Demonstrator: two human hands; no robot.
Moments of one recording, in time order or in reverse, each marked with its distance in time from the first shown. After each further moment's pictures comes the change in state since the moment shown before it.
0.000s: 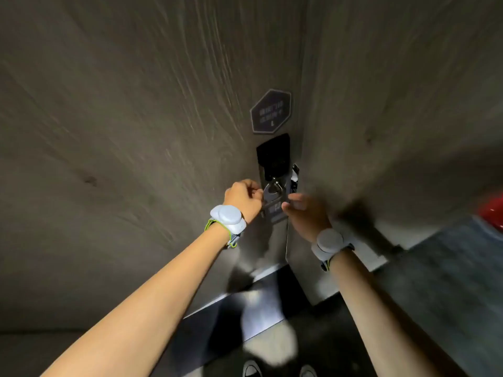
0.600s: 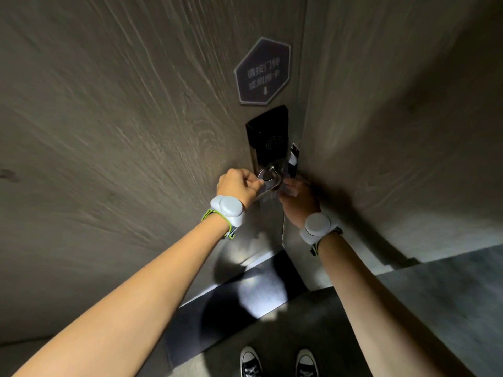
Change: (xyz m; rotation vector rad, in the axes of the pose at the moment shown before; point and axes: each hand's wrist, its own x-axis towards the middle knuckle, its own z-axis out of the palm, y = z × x) left_hand 0.042 -0.026 0.041 0.061 -0.021 -0.012; right_hand 0.061 0.034 0.034 0.099 -0.052 0.087
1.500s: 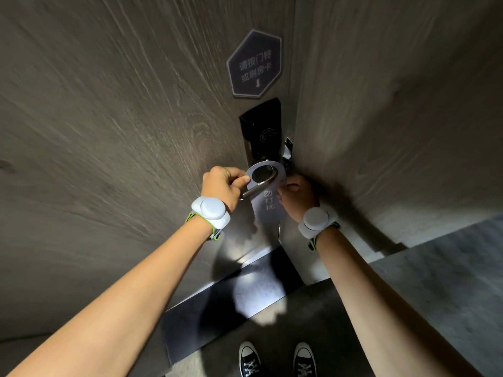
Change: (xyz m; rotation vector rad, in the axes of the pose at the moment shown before) left_hand -0.016 -0.016 -0.014 -0.111 0.043 0.123; right_hand -0.005 0.008 0.001 0.105 0.097 0.061
